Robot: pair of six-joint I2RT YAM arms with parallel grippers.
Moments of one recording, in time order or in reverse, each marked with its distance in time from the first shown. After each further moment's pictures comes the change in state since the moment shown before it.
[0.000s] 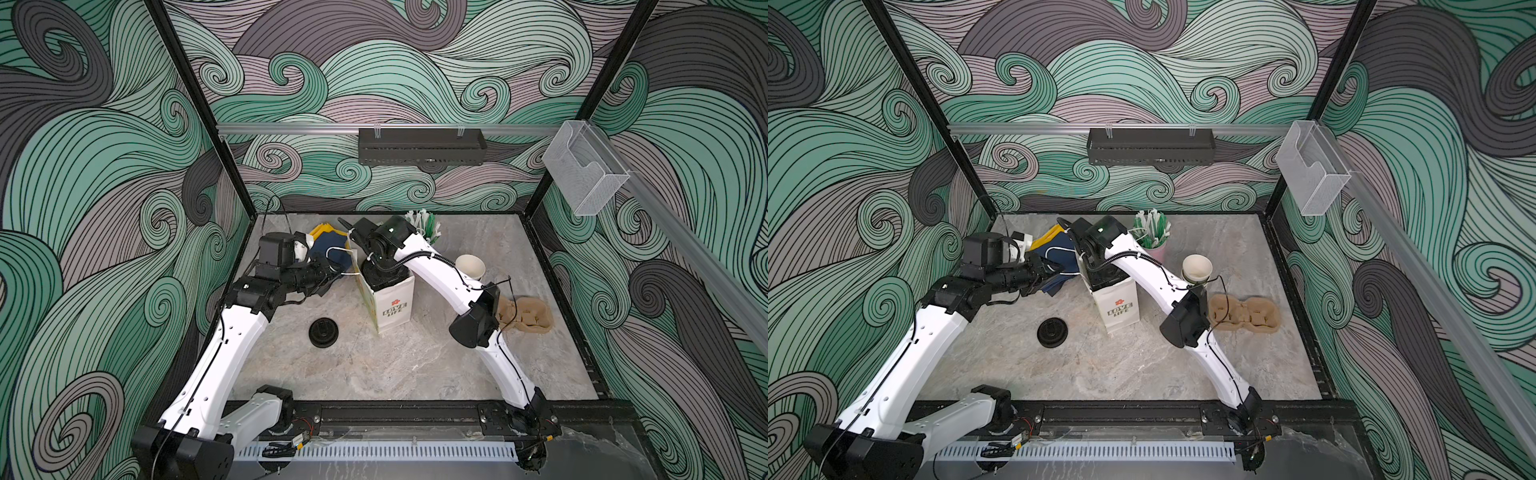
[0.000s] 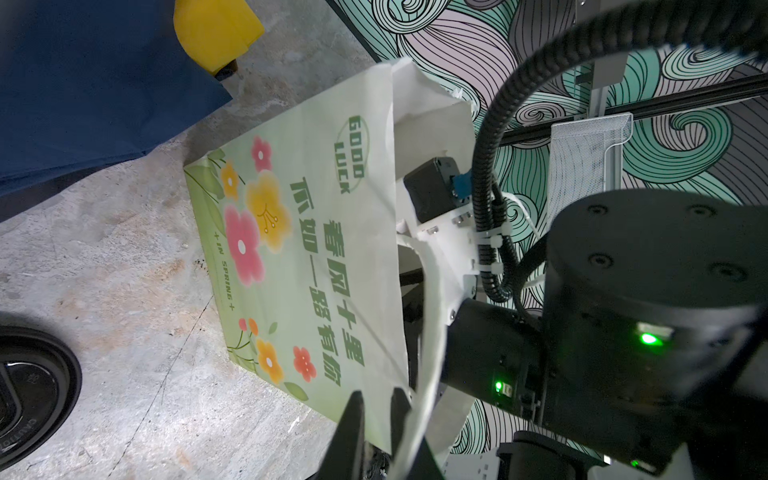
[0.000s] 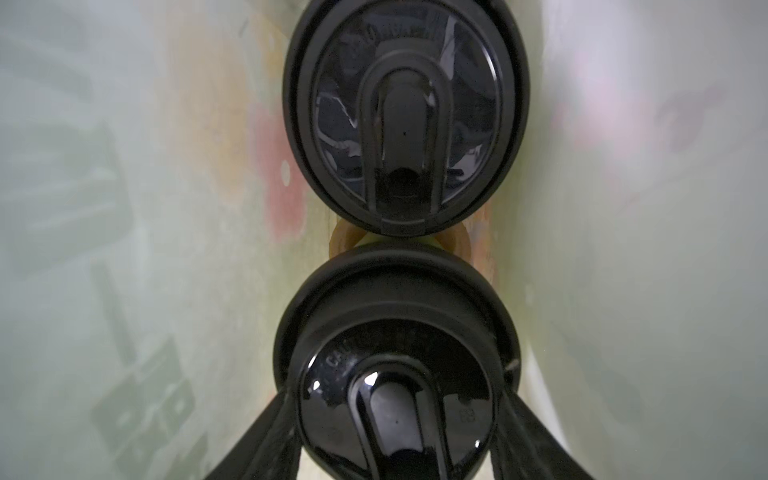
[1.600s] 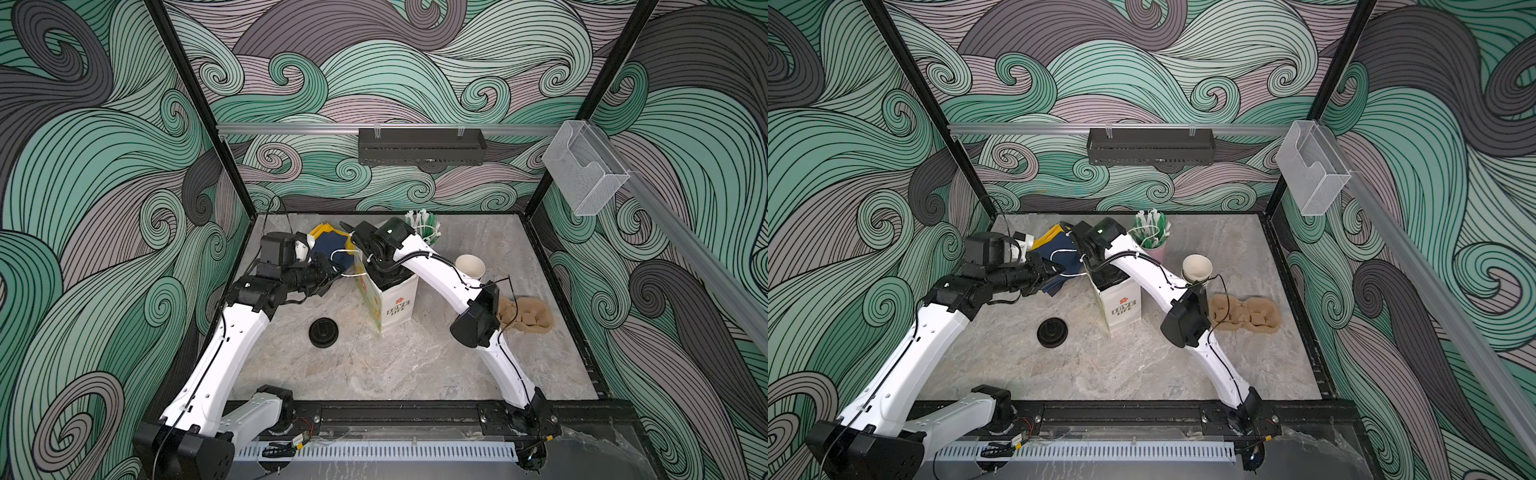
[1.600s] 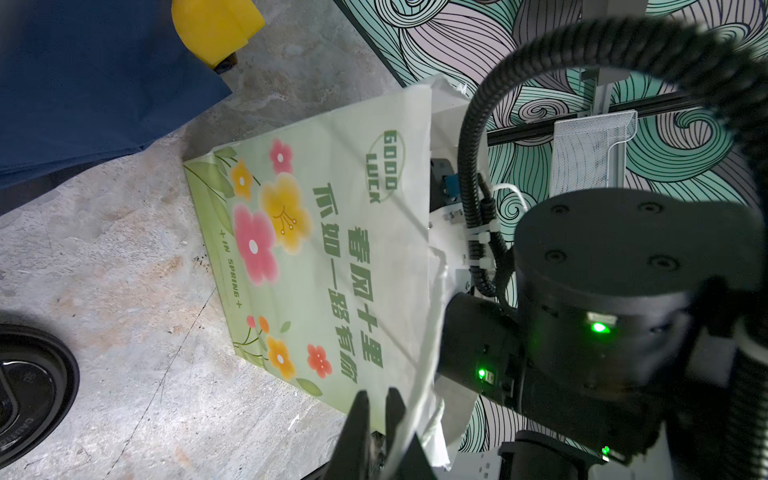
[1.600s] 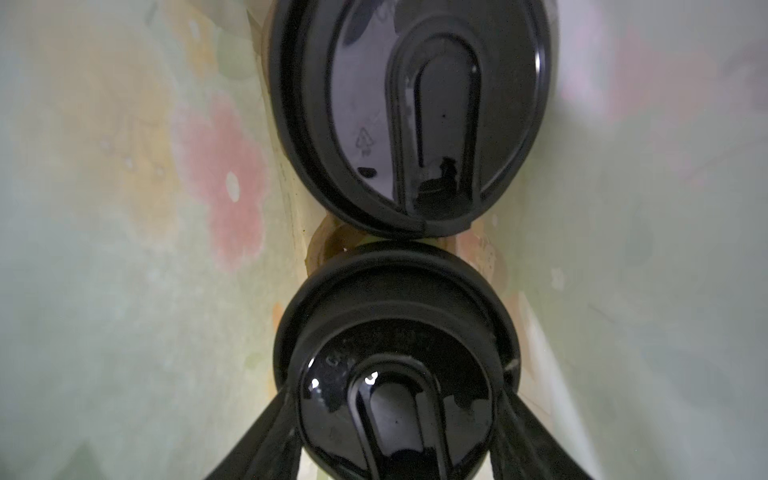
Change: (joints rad) left arm 0.000 0.011 -0.002 0.001 0.008 0.000; right arm -0.005 -0.007 -0.061 0.000 0.064 0.021
